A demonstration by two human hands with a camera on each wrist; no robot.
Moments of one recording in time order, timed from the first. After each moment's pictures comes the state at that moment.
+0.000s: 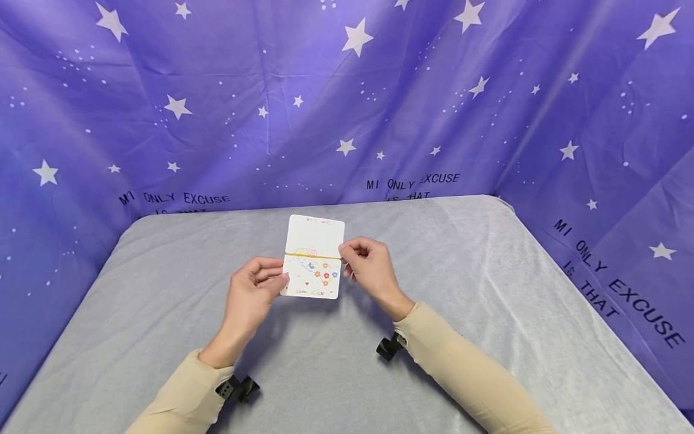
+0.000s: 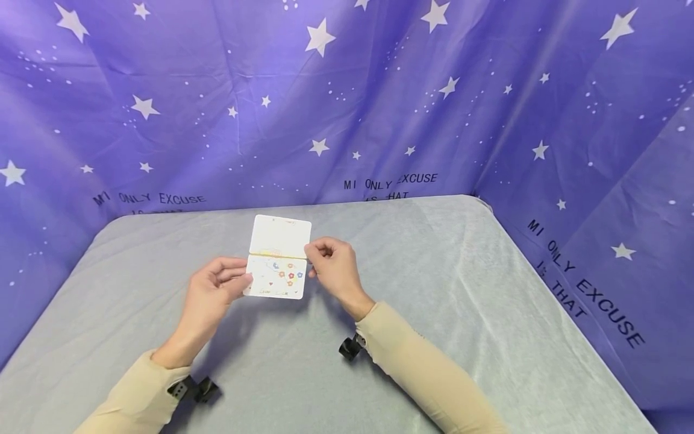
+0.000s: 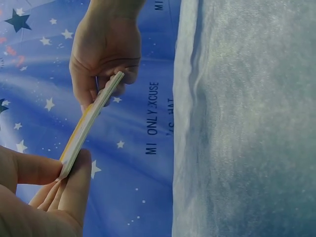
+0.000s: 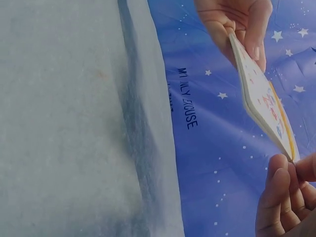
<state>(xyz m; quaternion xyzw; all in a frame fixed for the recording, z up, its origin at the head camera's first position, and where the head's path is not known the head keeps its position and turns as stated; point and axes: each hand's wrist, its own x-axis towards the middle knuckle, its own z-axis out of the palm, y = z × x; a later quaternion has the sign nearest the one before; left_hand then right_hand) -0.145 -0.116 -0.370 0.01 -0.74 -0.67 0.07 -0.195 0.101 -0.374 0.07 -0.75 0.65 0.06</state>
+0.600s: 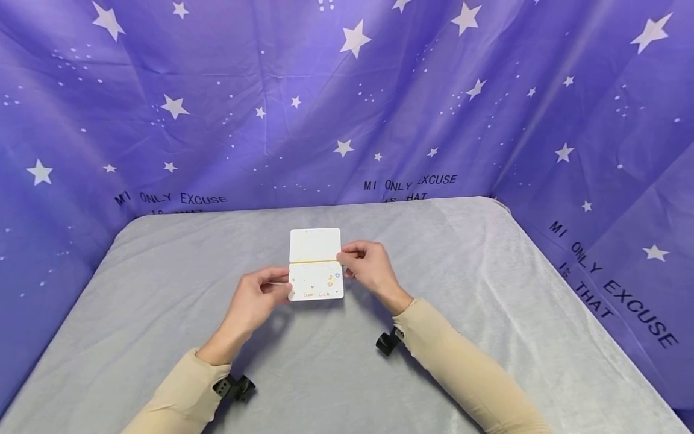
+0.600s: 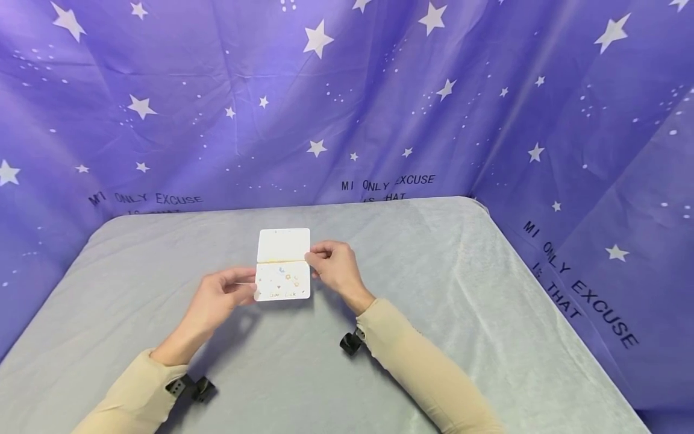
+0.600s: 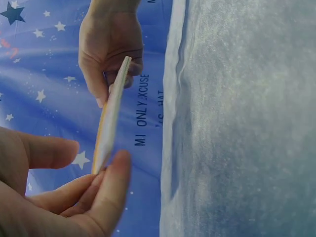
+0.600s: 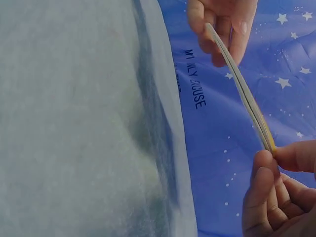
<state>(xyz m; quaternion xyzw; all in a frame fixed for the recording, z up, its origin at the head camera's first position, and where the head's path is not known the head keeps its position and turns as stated) -0.151 -0.117 -0.384 -0.02 -0.78 -0.63 -0.02 -0.210 0.108 -0.384 0.05 -0.80 0.59 0.02</state>
